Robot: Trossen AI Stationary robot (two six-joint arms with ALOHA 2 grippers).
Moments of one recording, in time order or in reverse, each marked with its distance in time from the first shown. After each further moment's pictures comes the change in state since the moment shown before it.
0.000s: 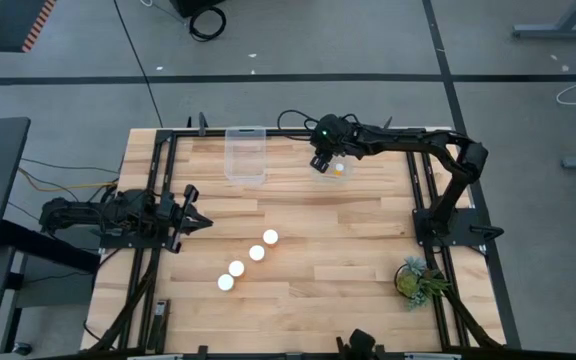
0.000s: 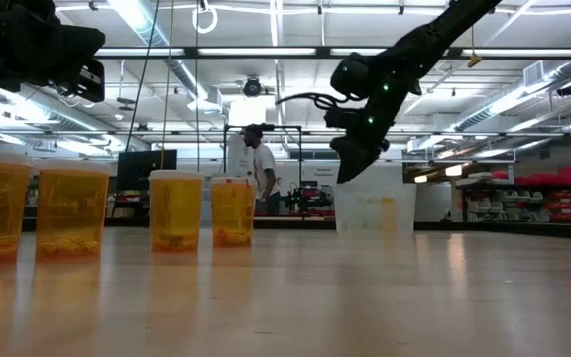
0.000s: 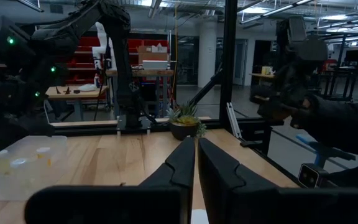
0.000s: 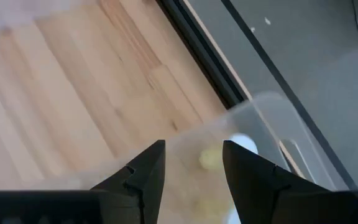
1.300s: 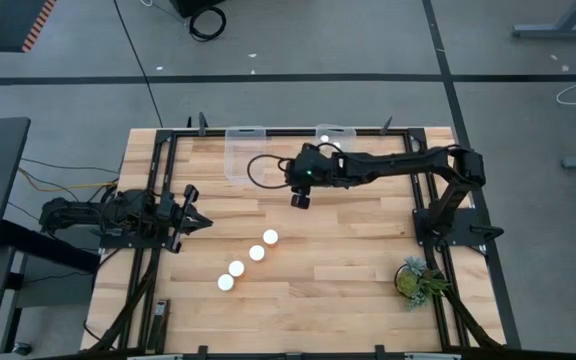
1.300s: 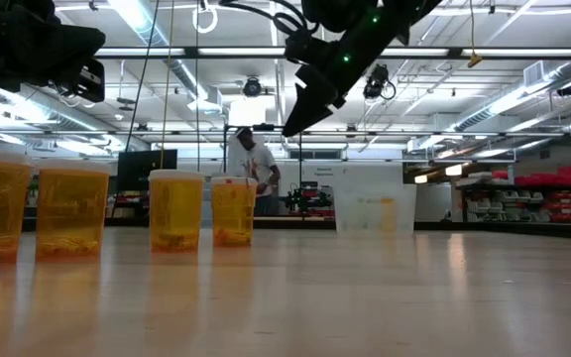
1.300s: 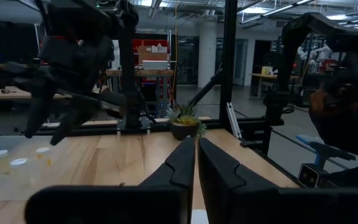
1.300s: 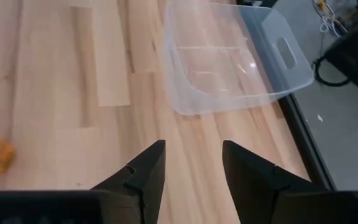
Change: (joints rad) left arm 0.000 0.000 0.000 0.000 0.000 0.000; right arm 0.373 0.000 0.129 0.010 -0.005 -0.038
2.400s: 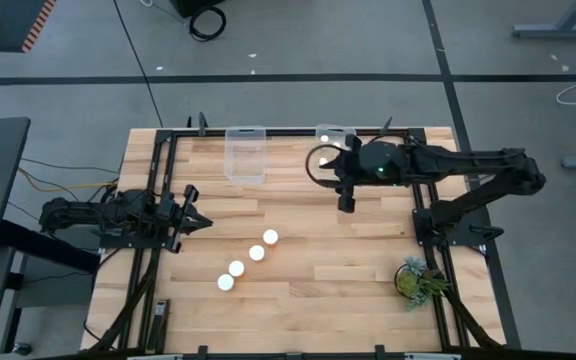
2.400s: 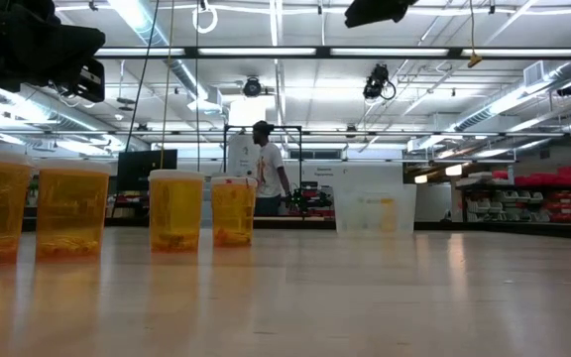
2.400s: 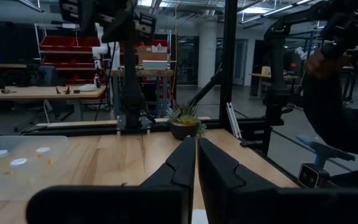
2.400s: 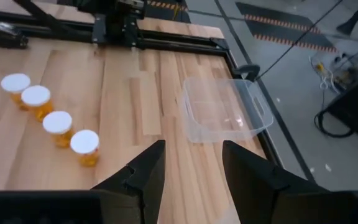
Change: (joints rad) left arm 0.000 0.000 0.000 0.000 0.000 0.000; right arm 0.145 -0.491 -0.051 -0.225 0.009 0.019
